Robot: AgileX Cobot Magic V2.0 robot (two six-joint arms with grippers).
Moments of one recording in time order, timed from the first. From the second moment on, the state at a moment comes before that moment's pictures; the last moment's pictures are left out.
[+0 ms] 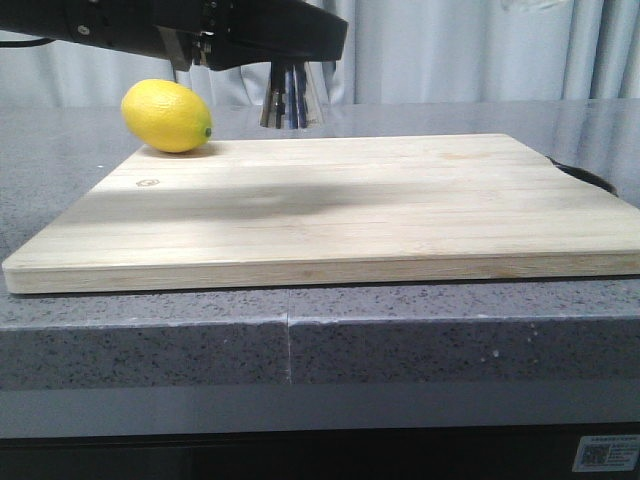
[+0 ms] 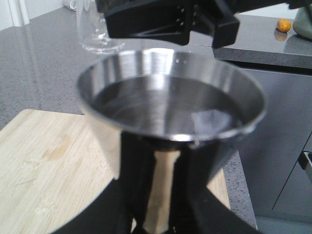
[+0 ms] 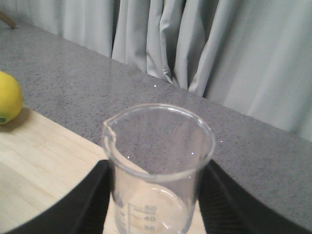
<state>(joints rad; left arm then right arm) -0.36 1.74 -1.11 -1.65 1.15 2.07 0.07 1.29 -0.77 -0.92 -0.51 0.58</state>
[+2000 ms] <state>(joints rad) -0.36 1.74 -1.11 -1.65 1.15 2.07 0.05 1.71 -0.79 -0.77 -0.79 0.39</state>
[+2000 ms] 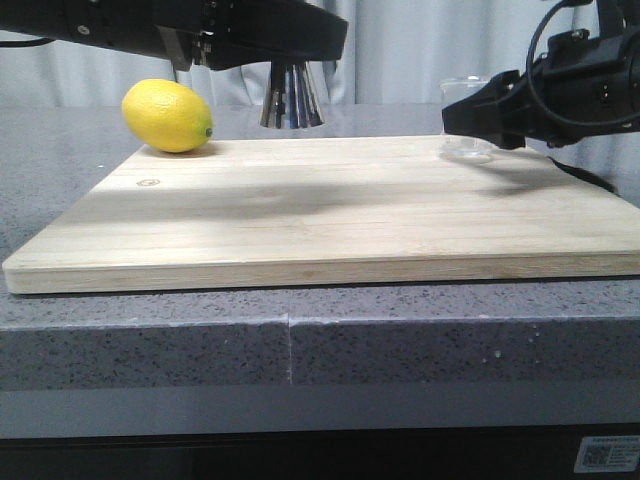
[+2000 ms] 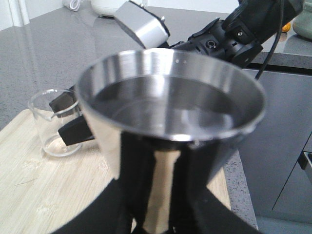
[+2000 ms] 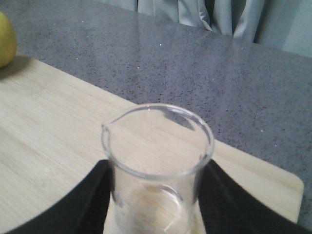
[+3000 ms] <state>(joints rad) -0.36 1.74 -1.11 -1.65 1.15 2.07 0.05 1.75 -0.79 -0.75 -0.83 0.39</state>
